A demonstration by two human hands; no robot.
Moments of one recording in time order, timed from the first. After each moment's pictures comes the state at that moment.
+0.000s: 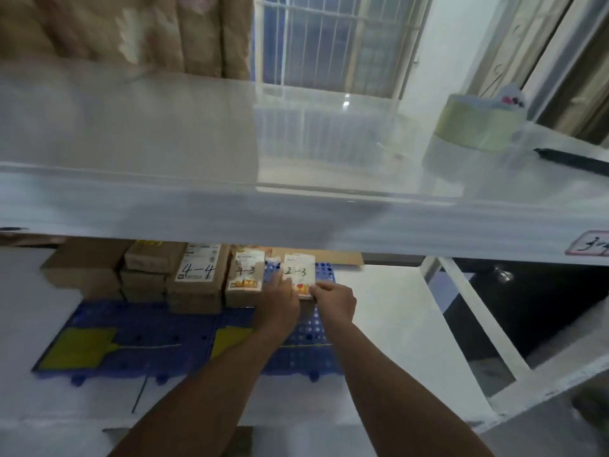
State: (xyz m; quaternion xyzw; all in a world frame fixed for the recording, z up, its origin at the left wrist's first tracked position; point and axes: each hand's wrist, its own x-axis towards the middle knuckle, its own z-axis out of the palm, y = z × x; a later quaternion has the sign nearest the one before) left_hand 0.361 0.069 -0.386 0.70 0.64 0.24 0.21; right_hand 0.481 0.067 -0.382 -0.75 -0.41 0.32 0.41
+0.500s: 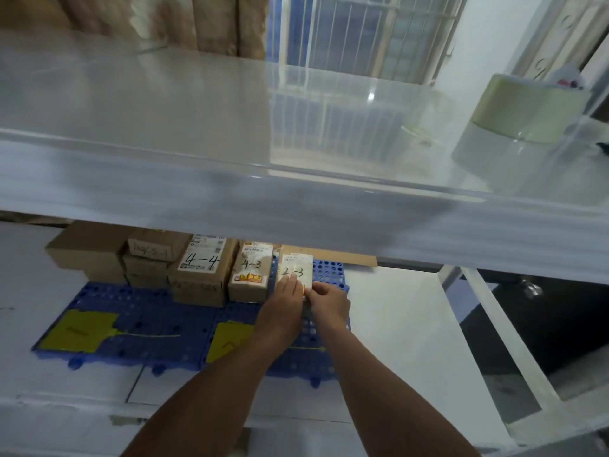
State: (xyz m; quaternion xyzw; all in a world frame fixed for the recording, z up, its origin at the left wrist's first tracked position) left_hand 0.361 0.074 -0.420 0.78 0.61 0.15 0.09; right_hand 0.470 0.087 -0.415 -0.72 -0.47 0.33 0.39
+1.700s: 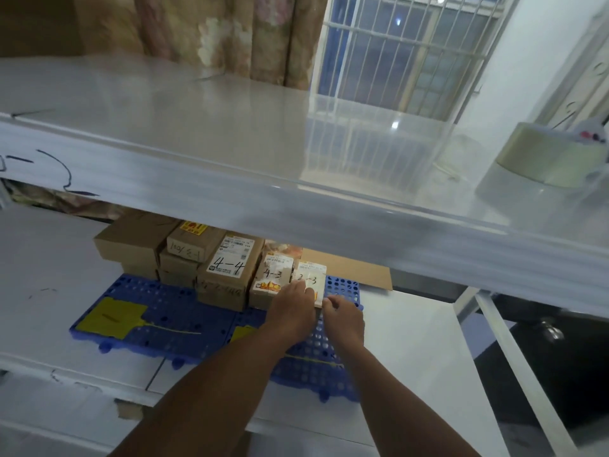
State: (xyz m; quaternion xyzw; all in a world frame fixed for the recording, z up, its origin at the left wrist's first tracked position) left_hand 0.348 0.072 -0.377 0.76 0.64 0.10 0.08; right_hand 0.467 0.068 -0.382 -0.72 -0.60 0.23 0.28
